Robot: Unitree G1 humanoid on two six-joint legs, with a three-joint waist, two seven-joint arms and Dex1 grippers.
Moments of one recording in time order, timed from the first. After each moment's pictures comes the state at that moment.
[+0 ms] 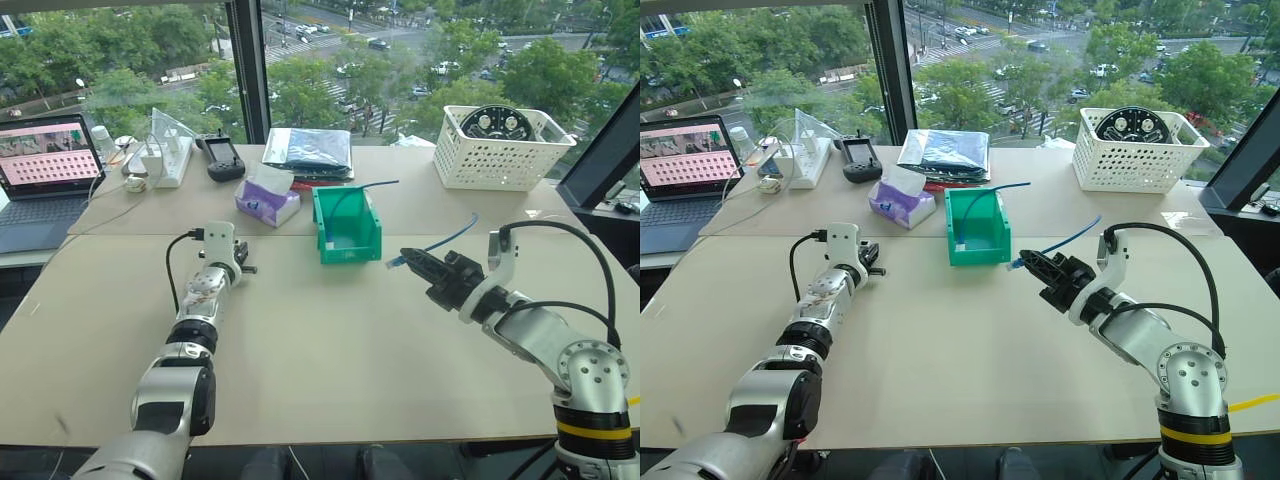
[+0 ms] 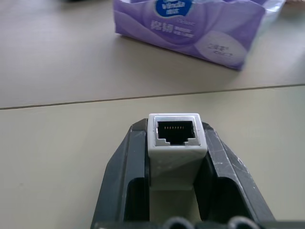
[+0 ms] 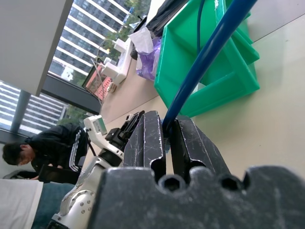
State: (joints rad) left arm -0.81 0.27 0.13 0.93 -0.09 -0.02 -0.35; right arm -0.30 -0.56 -0.21 -0.30 1.69 0.79 -0.27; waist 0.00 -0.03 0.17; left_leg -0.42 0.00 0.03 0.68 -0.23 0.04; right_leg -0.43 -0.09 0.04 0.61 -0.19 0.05
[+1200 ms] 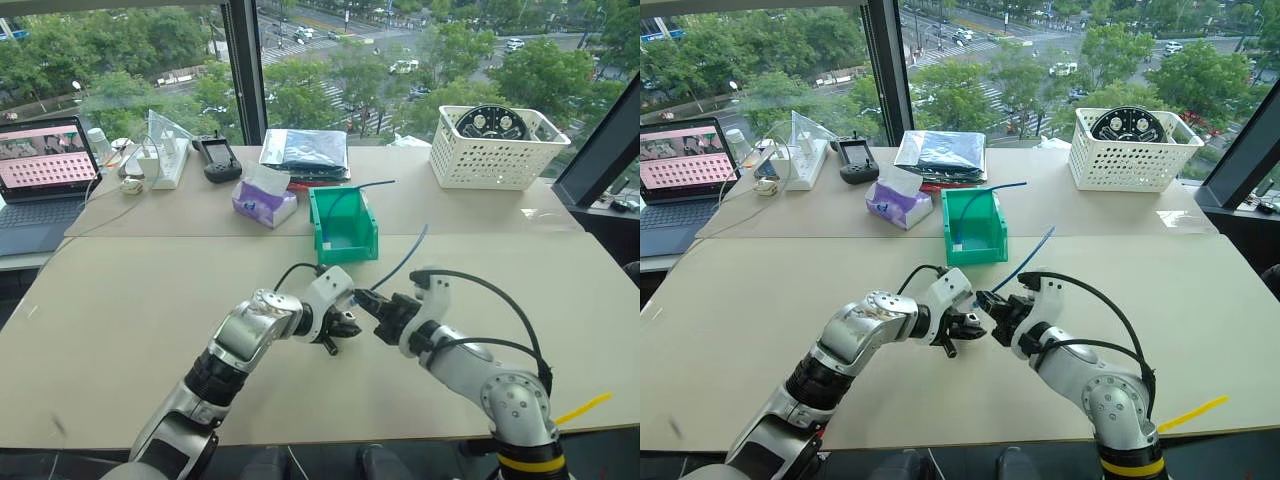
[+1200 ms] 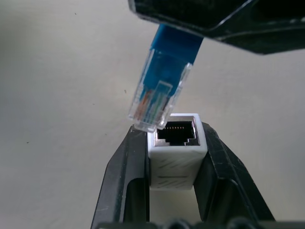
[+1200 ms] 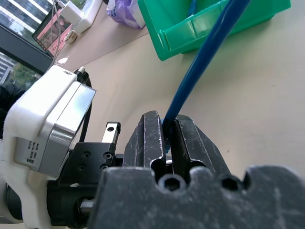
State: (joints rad) left arm -0.63 0.27 -0.38 -0.10 -0.21 1.07 -0.72; right arm -0.20 -0.28 0.01 -0.47 1.18 0.84 -0.27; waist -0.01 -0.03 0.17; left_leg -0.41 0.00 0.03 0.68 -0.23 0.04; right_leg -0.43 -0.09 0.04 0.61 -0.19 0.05
